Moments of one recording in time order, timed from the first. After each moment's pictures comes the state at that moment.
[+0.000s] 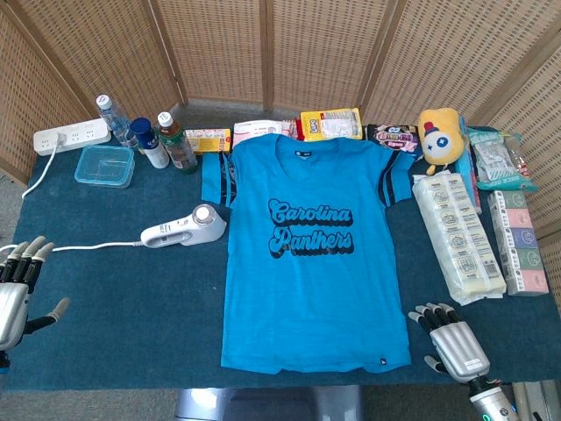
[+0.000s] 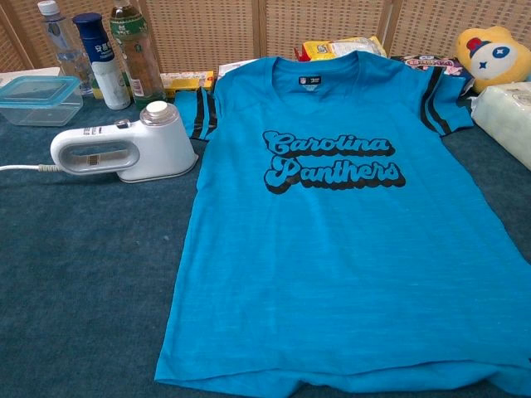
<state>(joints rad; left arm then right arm) -0.06 -1.08 -0.03 -1.73 1.54 1.52 0.11 0.11 -1.37 -0.13 -1.28 -1.74 1.38 -0.10</state>
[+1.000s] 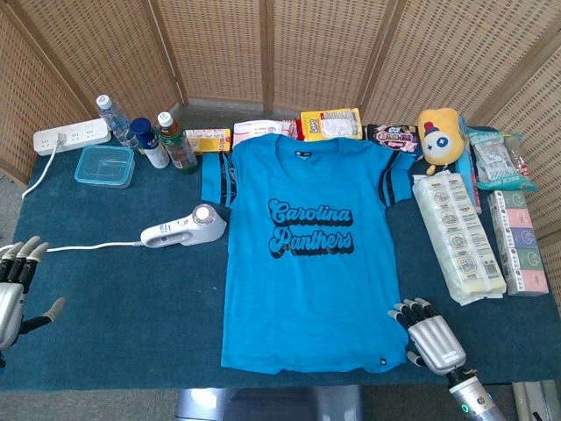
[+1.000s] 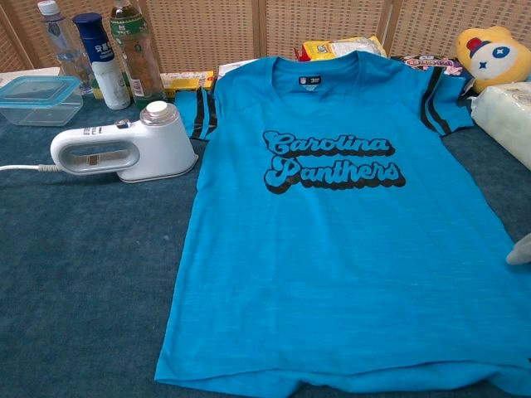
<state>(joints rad) -0.06 -1.08 -0.03 -1.71 1.52 1.52 0.09 0.16 -1.46 -0.12 -1.24 -1.76 1.35 -0.13</state>
